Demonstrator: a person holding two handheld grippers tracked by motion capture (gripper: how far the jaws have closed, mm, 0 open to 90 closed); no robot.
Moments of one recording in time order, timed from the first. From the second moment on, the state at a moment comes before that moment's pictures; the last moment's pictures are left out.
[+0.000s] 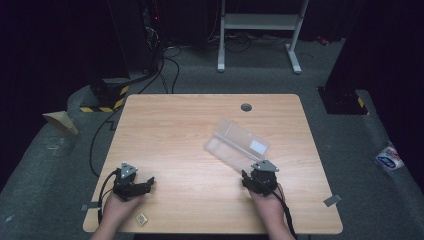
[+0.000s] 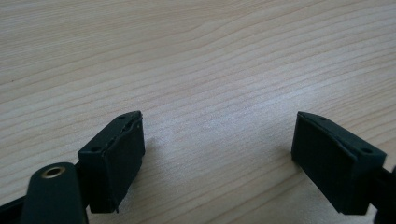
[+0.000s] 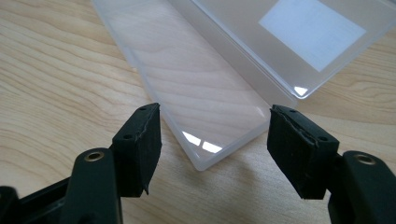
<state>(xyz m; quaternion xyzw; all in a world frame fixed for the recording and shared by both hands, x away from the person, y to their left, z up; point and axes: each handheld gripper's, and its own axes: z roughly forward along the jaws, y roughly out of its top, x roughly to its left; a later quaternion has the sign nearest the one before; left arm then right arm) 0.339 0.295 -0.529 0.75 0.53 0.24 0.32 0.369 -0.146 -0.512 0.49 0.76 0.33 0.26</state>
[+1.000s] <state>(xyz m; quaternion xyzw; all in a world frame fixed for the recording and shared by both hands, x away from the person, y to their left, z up) 0.339 0.295 -0.529 0.75 0.53 0.24 0.32 0.399 -0.198 -0.512 0.54 0.74 0.31 0.26</state>
